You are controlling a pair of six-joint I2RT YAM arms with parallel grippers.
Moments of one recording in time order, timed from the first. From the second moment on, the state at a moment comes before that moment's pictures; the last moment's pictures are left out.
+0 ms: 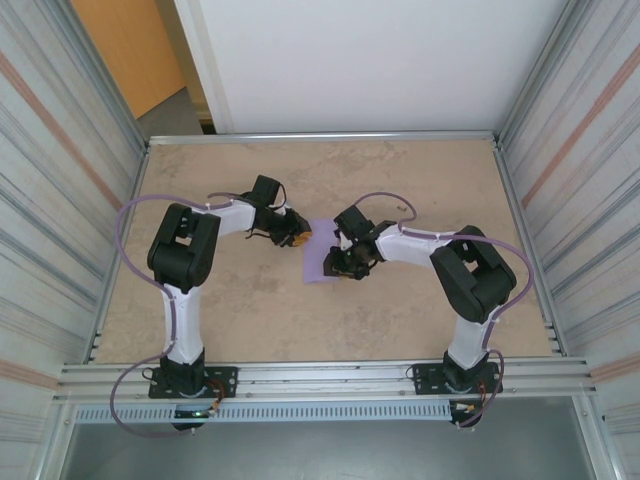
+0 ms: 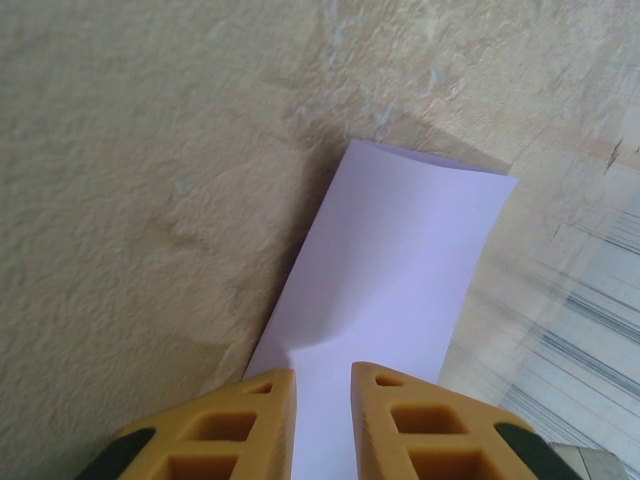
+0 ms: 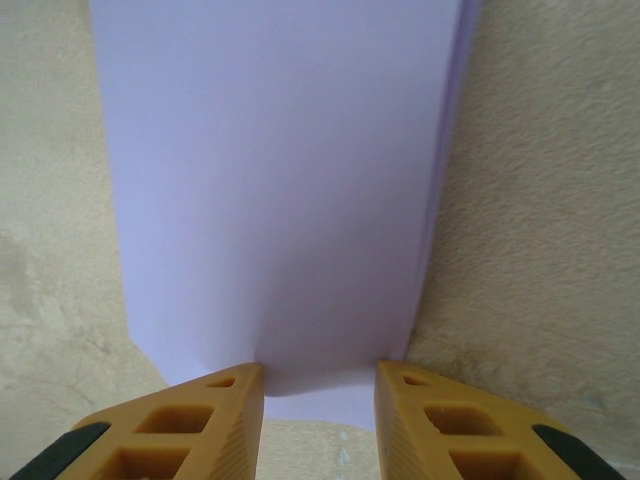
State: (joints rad) left arm -0.37 2.08 1.28 -0.29 0.64 -0.90; right arm 0.68 1.82 1.05 -0.41 -0.32 0.67
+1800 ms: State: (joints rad) left arm -0.37 2.08 1.27 -0.28 0.65 -0.90; right arm 0.62 1.88 1.12 -0.37 -0.39 0.67
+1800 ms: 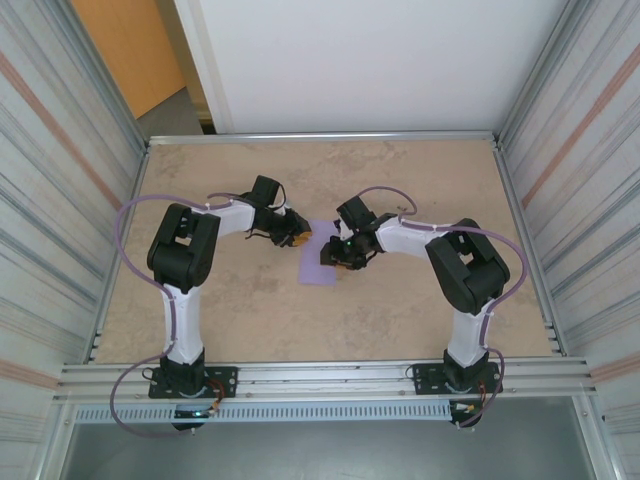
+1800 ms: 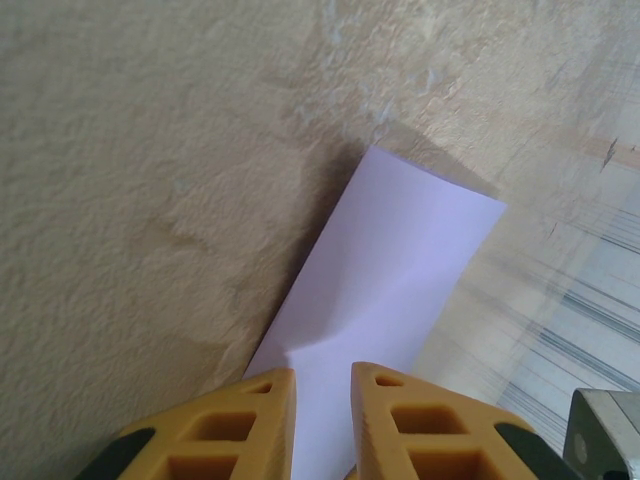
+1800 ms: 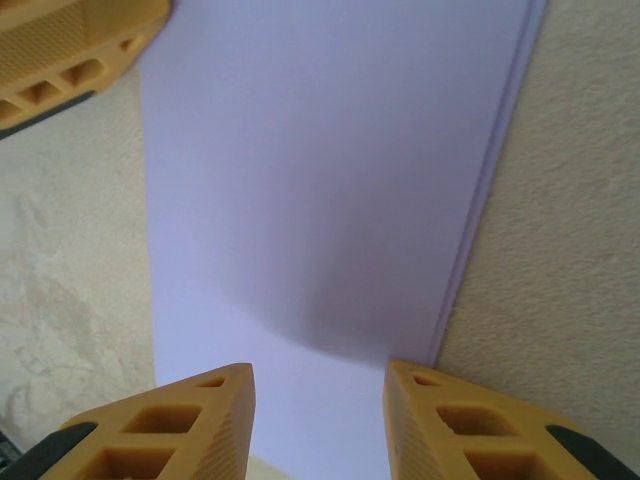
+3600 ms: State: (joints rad) left arm -0.37 2.08 1.26 -0.26 0.66 -0.90; right arm 0.46 2.16 1.49 -0.37 -0.40 0.56
